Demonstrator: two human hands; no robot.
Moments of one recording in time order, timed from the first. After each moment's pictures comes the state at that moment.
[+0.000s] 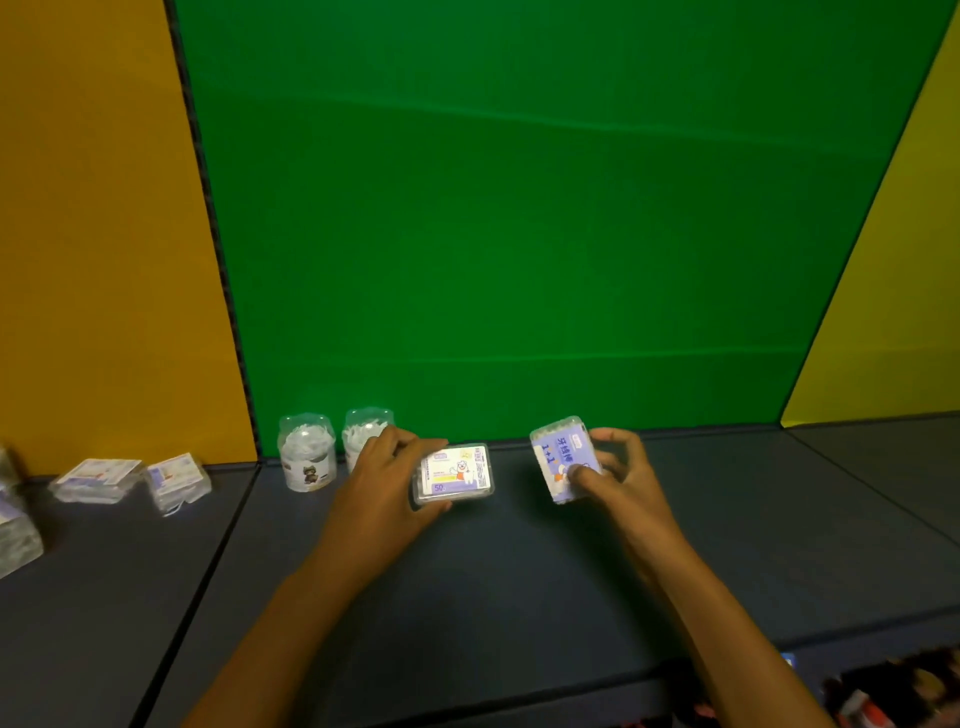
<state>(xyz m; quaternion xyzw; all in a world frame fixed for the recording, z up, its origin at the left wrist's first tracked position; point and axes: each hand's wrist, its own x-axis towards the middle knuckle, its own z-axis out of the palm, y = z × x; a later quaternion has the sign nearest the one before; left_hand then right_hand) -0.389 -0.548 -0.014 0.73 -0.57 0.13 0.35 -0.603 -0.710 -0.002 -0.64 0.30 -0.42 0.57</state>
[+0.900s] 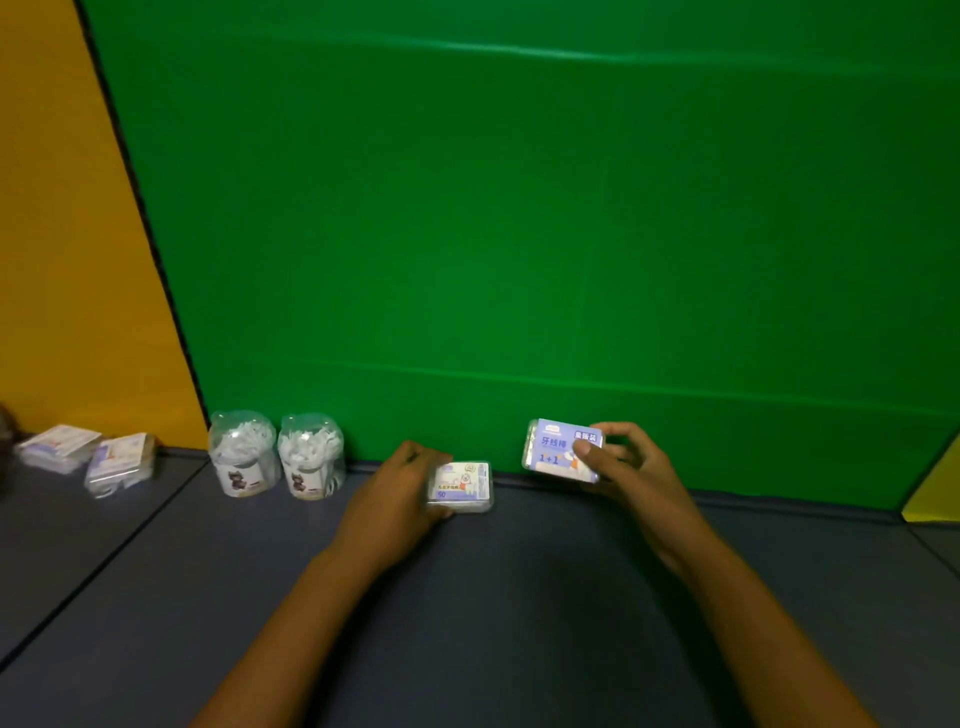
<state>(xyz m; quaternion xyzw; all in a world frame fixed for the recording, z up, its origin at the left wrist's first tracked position) -0.397 -0.694 -0.045 0.83 -0.46 0.04 0.31 -0.574 -0.901 -0.009 -0.66 0.21 -0.30 0.66</state>
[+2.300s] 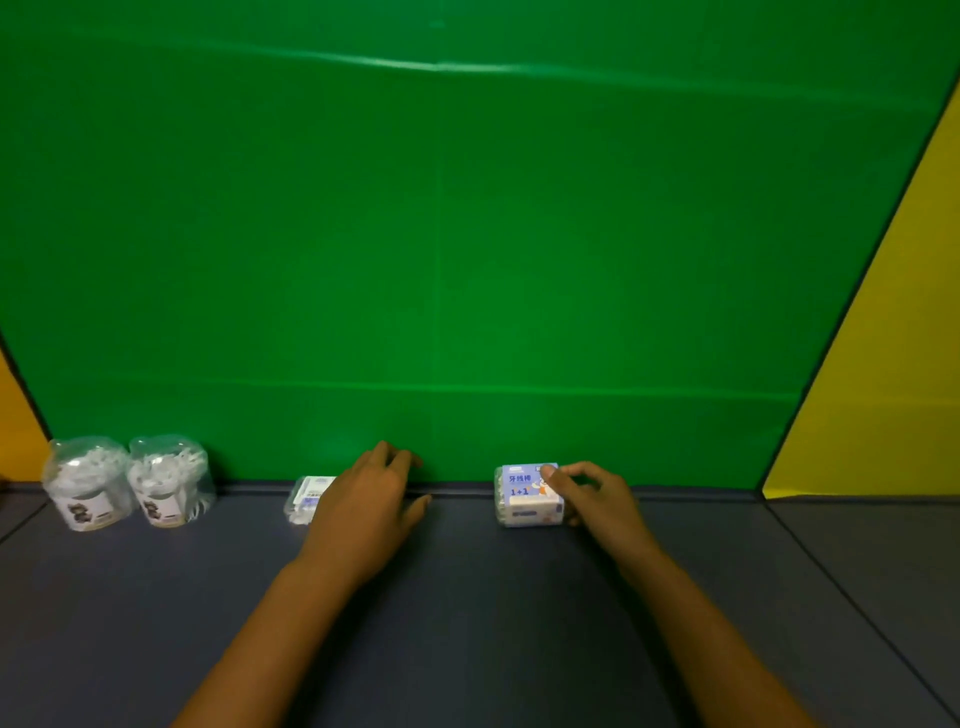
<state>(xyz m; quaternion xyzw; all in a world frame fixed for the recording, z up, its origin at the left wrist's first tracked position) -0.479 -0.780 -0.017 0.86 -0.47 0.12 0.19 -0.643 -0.989 -0.040 -0.73 0.33 -0.29 0.53</state>
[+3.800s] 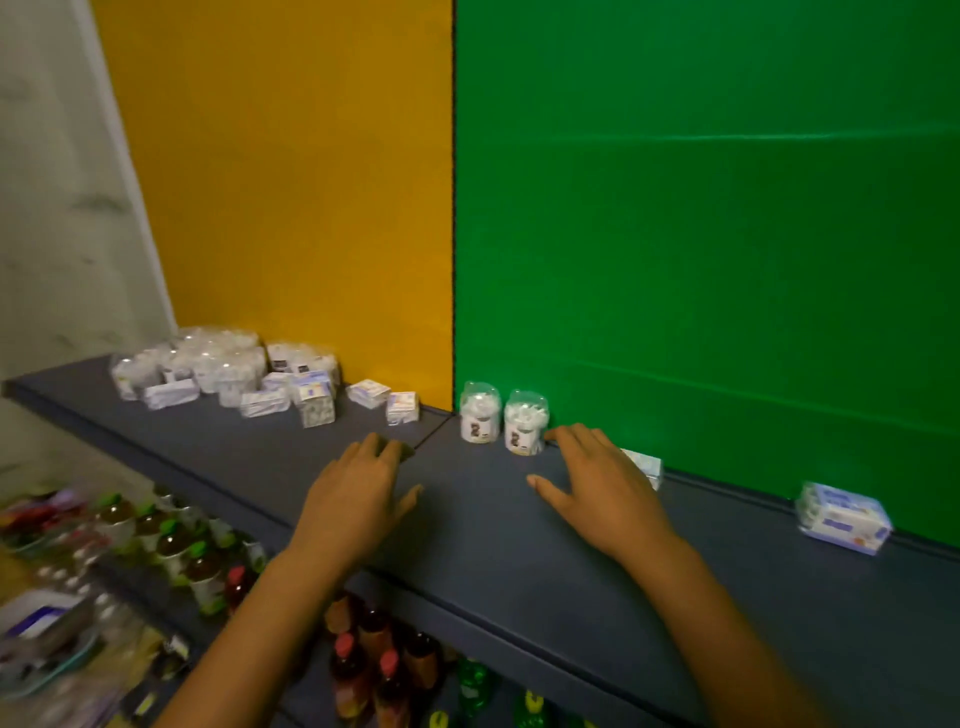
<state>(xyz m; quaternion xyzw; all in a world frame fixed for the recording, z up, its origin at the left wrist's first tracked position) -0.488 -0.422 0.020 0.95 -0.24 0.18 0.12 -0.542 -0.683 0.015 -0.97 -0.02 -0.24 0.06</state>
